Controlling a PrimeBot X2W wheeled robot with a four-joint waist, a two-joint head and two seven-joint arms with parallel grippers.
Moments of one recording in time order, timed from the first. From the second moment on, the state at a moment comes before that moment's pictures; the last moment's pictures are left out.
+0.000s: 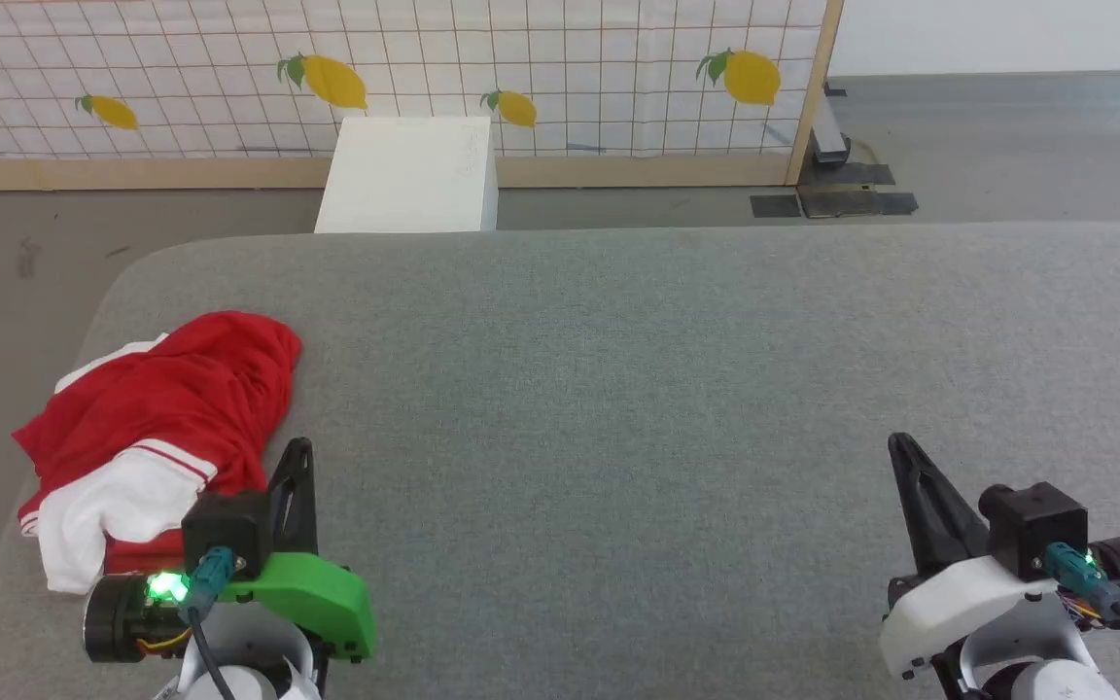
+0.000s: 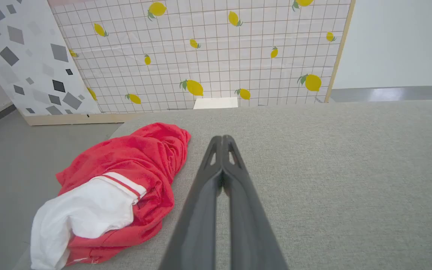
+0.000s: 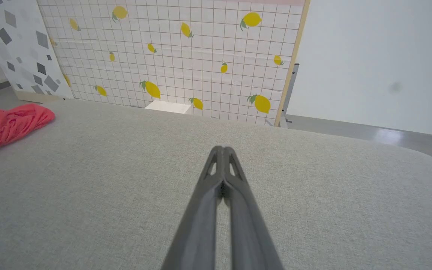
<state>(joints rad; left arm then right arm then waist) -0.01 0.05 0.00 0.00 -0.01 -0.01 0.00 0.02 -0.05 0.00 0.01 0.01 0.13 0.00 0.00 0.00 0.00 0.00</state>
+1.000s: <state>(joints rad) -0.01 0.05 -0.02 0.01 -0.02 -0.01 -0.01 0.02 -0.05 0.00 0.01 0.01 0.13 0.00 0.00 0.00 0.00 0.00</state>
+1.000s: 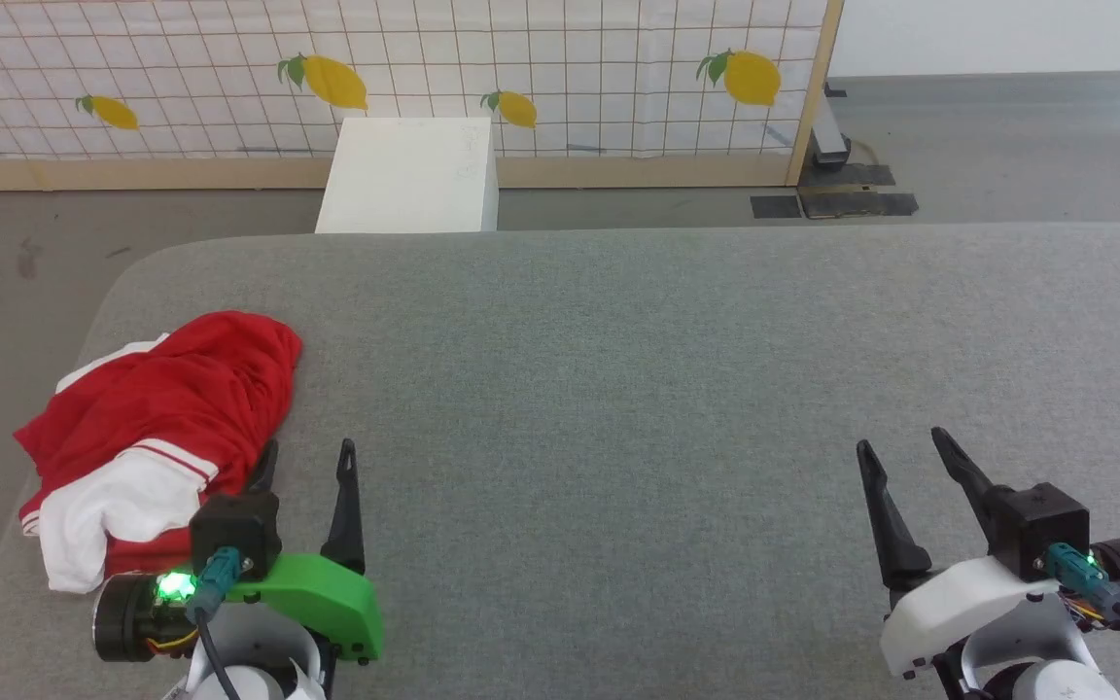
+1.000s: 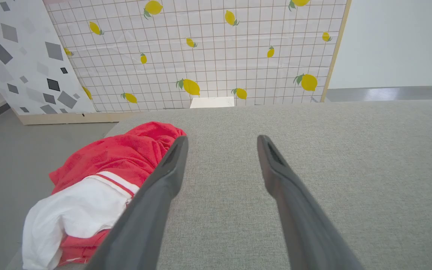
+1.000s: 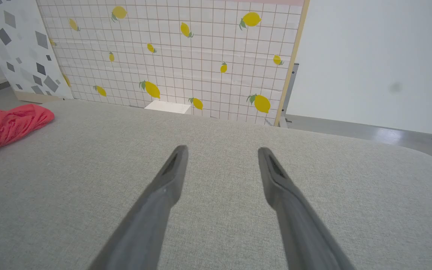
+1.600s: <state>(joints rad) -0.02 0.06 -0.04 0.05 -0.05 0.02 -0.05 0.02 -0.05 -0.01 0.01 0.02 0.13 -0.02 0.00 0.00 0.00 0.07</state>
